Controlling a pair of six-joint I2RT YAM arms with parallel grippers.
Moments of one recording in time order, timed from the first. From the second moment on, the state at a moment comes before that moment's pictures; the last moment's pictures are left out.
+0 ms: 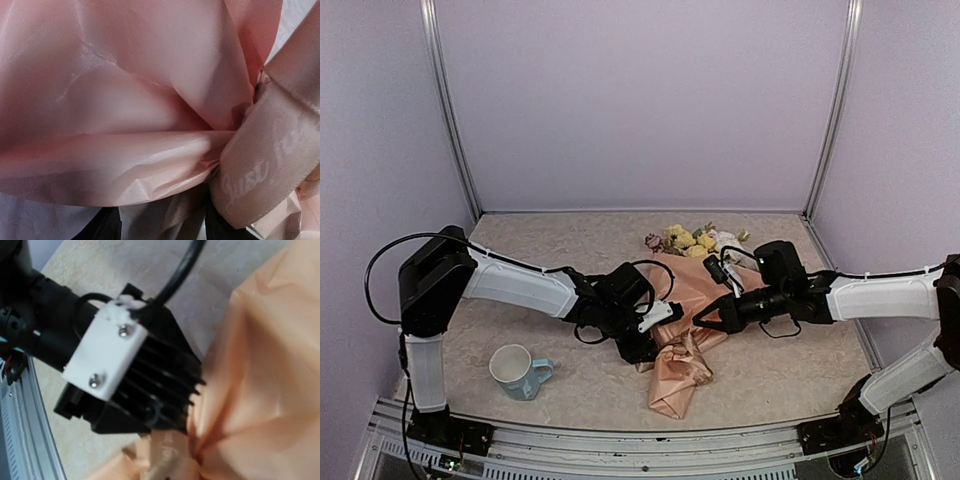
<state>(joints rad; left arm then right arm) -0.99 2.00 1.24 -0.26 0.17 0.21 0.66 1.38 0.67 0.06 -0.60 0.30</state>
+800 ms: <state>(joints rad) -1.06 1.89 1.09 0.25 0.28 0.08 0.63 1.32 0.65 0.00 -0.61 0.22</state>
